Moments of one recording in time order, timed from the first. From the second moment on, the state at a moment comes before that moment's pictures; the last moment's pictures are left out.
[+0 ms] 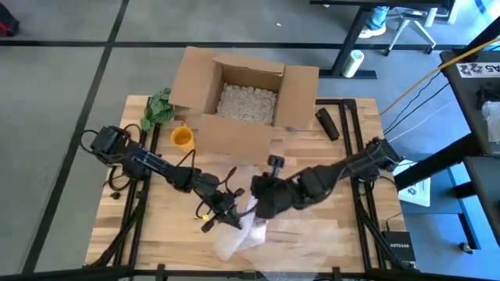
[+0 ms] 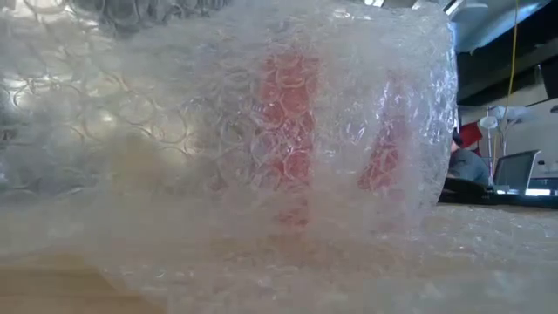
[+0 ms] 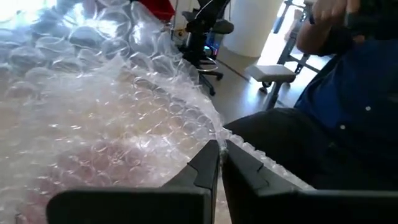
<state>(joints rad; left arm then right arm) -0.32 1.65 0.81 0.62 0.38 -0.13 0.41 1.86 1.84 -0.98 0.51 0.32</state>
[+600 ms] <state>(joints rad) -0.27 1.65 0.81 0.58 0.38 -0.13 0.44 1.85 1.54 -0.56 0.12 0.37</state>
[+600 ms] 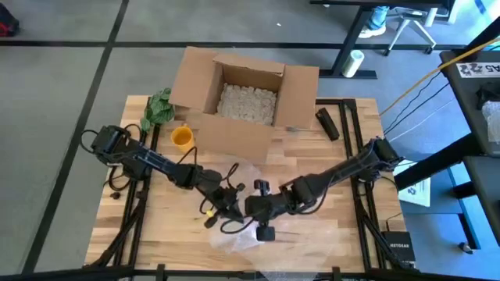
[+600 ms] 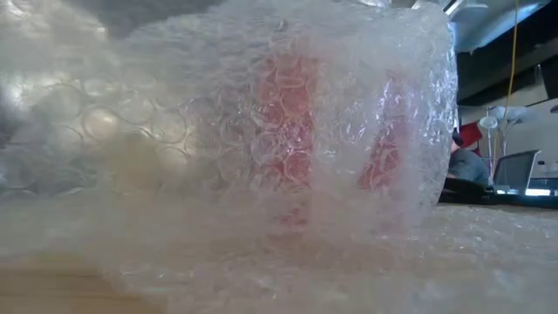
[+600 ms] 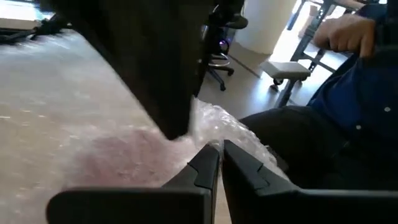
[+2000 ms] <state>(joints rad) -0.32 1.85 0.81 0.62 0.32 -0.20 0.40 1.85 1.31 -0.32 -0.05 0.51</state>
